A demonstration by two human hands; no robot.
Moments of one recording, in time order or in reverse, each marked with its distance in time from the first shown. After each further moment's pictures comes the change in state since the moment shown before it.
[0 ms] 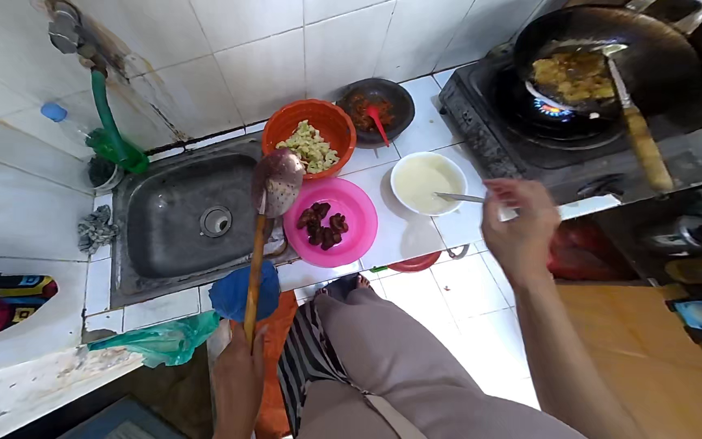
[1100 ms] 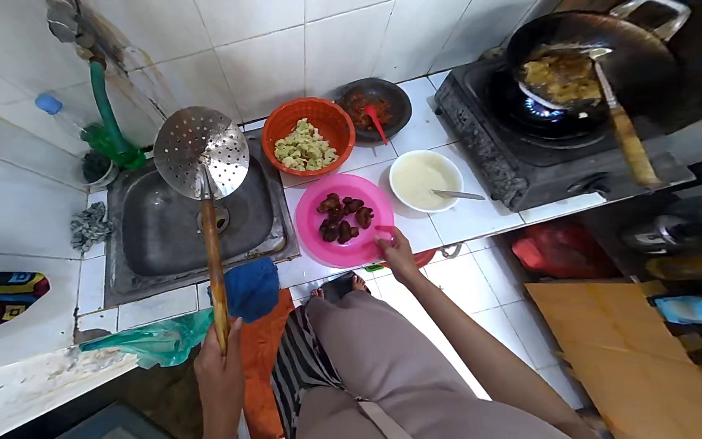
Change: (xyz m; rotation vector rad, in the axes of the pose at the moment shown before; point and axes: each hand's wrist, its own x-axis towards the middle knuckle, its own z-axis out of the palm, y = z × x) left_hand 0.003 -0.022 -0.003 -0.513 0.198 -0.157; right_hand -0.066 -0.016 0.145 0.741 -0.324 0.751
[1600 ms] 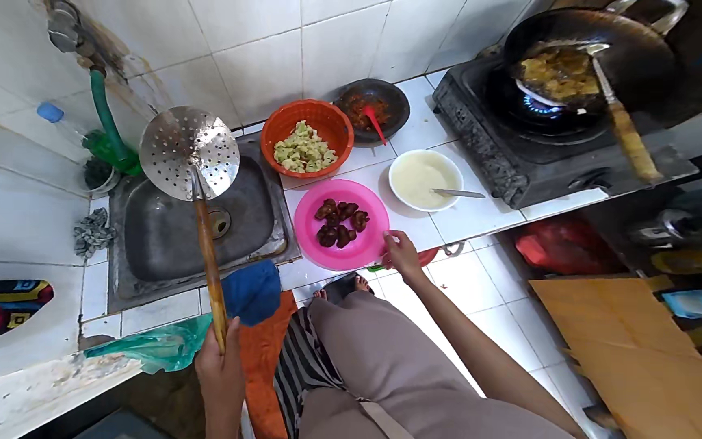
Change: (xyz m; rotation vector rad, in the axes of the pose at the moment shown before) left_hand 0.008 0.000 0.002 -0.165 0.024 -0.005; right_hand -0.005 -0.007 -0.007 -0.220 0.030 0.154
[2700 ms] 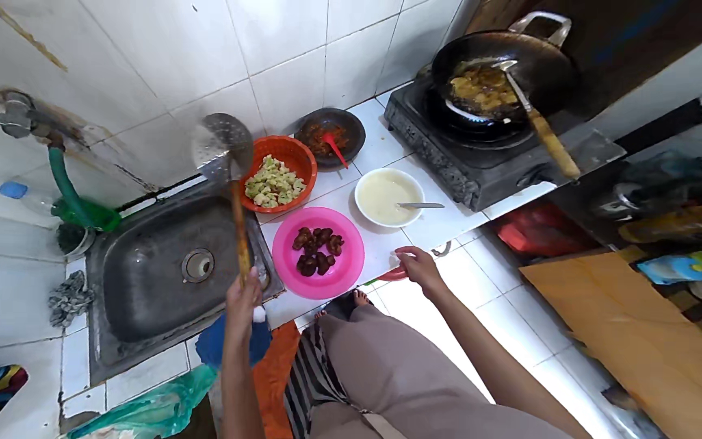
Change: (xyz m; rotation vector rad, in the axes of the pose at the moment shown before) left_hand 0.103 0.042 0.107 -0.529 -0.501 -0.133; right_hand 0.016 0.020 -0.074 0.056 0.098 0.051
